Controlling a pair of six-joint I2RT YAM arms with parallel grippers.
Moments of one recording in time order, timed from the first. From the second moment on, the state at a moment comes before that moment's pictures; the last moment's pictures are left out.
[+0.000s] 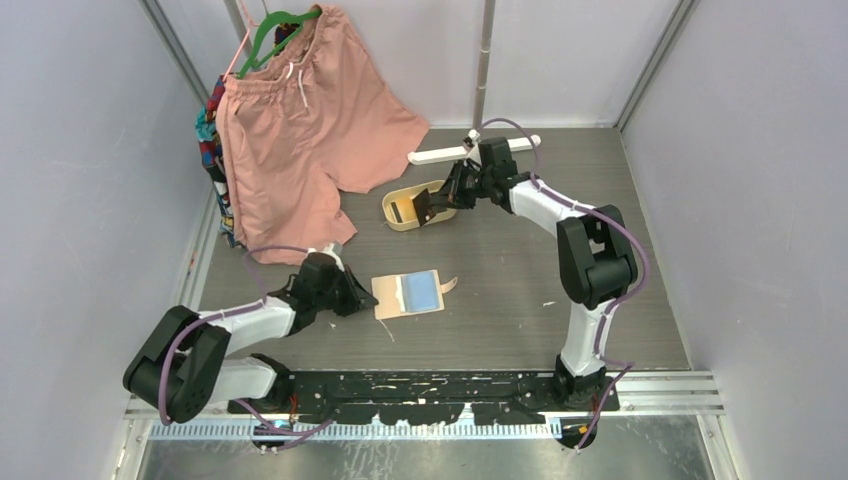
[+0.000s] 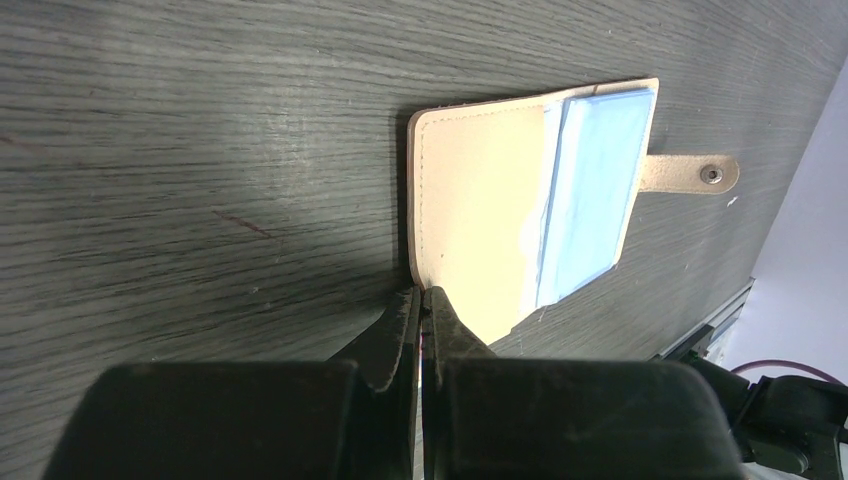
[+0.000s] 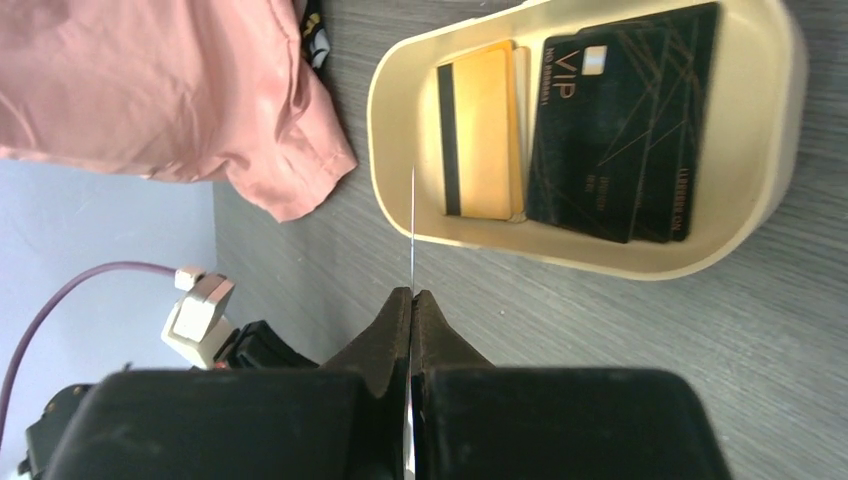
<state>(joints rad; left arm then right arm) -0.48 1.26 0.32 0.16 0.23 -0.89 0.35 1.91 1.34 -0.11 -0.58 0.65</state>
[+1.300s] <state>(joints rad) -0.48 1.24 0.31 0.14 0.23 -0.89 0.29 2.21 1.59 -0.11 -0.51 0.64</state>
